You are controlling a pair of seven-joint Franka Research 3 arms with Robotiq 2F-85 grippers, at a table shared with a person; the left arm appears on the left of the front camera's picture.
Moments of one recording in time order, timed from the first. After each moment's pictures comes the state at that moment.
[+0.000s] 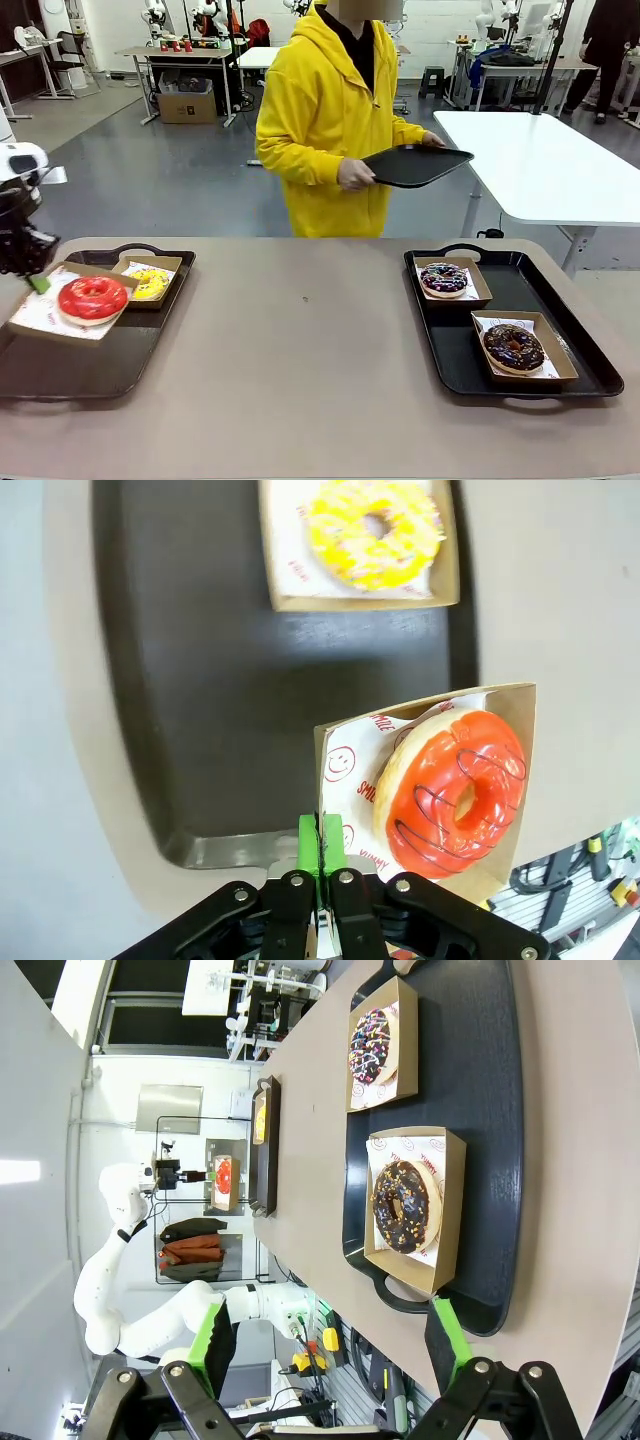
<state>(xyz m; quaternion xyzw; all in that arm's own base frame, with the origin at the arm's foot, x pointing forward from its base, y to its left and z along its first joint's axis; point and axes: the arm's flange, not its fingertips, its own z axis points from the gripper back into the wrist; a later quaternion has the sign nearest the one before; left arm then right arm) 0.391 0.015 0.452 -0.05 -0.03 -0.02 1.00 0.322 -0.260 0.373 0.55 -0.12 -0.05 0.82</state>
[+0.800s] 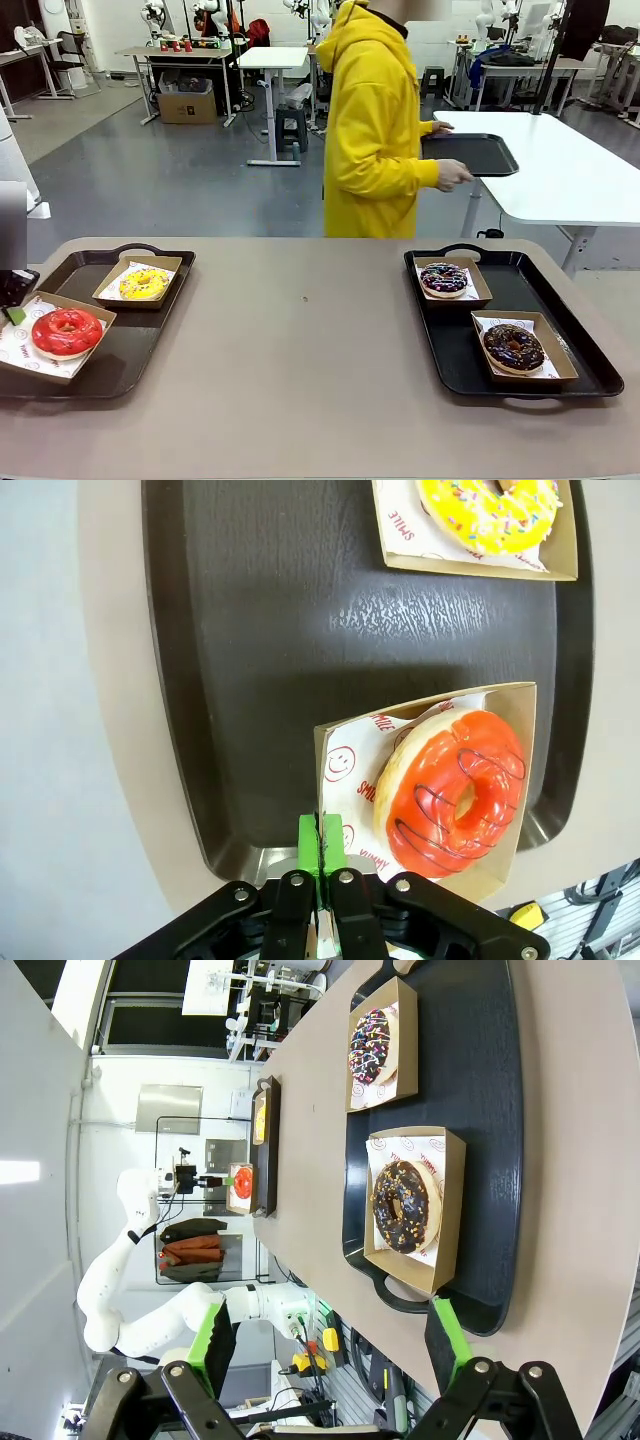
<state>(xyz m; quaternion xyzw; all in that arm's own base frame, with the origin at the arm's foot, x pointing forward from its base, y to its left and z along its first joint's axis) 0.381 0.039 0.399 0.01 -0.02 -0.02 1.00 0.322 -0.261 0.373 0.55 -0.12 -0.05 0.82</state>
